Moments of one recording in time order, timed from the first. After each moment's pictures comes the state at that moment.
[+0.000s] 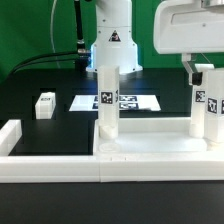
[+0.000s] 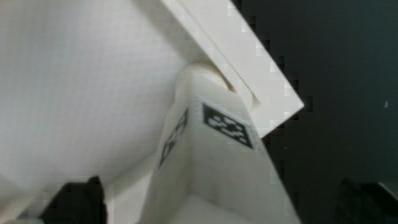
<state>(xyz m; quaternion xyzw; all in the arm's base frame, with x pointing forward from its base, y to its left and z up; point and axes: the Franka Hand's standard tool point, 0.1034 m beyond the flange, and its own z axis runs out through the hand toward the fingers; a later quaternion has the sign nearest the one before) 0.633 0.110 0.119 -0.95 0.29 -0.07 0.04</state>
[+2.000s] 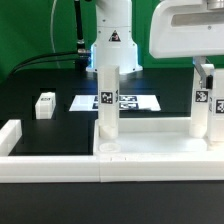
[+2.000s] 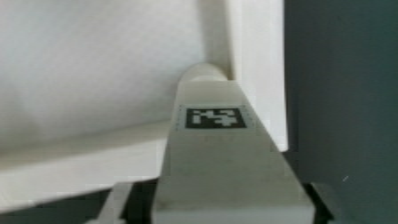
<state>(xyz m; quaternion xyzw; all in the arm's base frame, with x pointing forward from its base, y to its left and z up) 0.632 0.109 0.115 -0.98 0.16 -0.07 0.03</state>
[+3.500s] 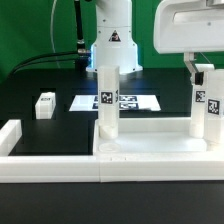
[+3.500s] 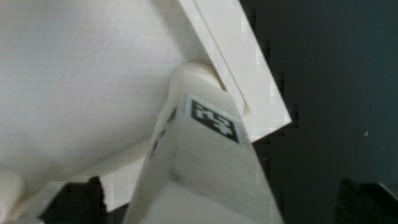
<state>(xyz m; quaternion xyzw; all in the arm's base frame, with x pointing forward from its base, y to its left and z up) 0.634 0.116 0.120 -0.97 0.22 -0.07 0.03</state>
